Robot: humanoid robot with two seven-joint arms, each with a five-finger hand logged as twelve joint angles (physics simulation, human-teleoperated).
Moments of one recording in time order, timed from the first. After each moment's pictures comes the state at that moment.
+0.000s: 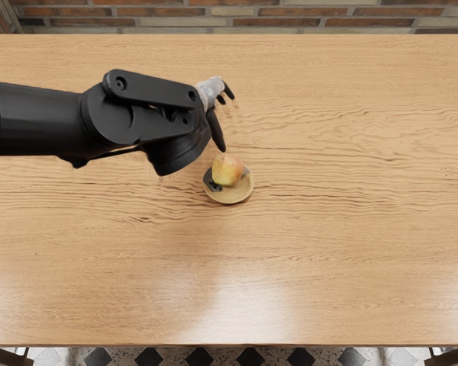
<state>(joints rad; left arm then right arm) -1.79 0.00 0.62 -1.14 0.05 0.50 0.39 -0.01 0.00 0.01 0.07 -0.12 0.10 0.03</state>
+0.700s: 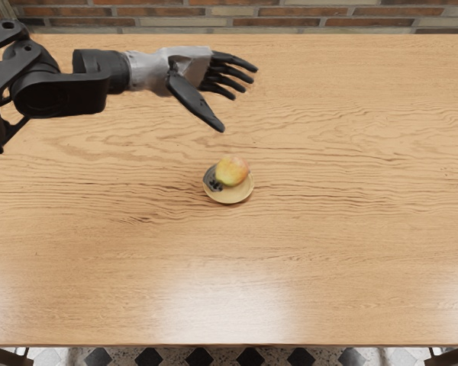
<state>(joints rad) -1.27 0.36 -0.38 -0.90 0.43 -0.57 0.12 -0.01 0.00 0.01 0.07 -0.12 0.10 0.03</state>
